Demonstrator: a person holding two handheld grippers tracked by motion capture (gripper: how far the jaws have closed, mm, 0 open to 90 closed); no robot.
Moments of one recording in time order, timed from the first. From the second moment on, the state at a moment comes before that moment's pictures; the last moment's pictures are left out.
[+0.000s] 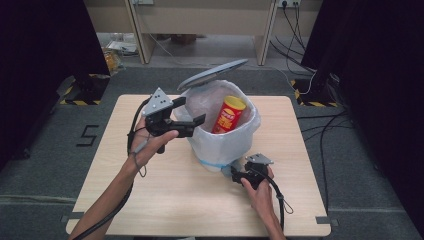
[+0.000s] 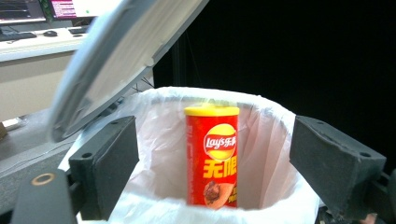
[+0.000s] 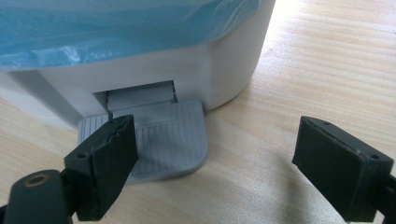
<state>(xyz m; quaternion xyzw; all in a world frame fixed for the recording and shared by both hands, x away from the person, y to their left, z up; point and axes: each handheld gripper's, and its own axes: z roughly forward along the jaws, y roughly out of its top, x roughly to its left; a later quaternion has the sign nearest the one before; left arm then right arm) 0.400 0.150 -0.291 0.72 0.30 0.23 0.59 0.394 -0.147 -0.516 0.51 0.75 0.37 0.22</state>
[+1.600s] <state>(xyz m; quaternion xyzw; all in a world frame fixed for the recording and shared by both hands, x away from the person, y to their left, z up) 0.357 0.210 -0.406 0.74 0.33 0.21 0.55 0.393 -0.147 -0.516 0.51 0.75 0.37 0.22</state>
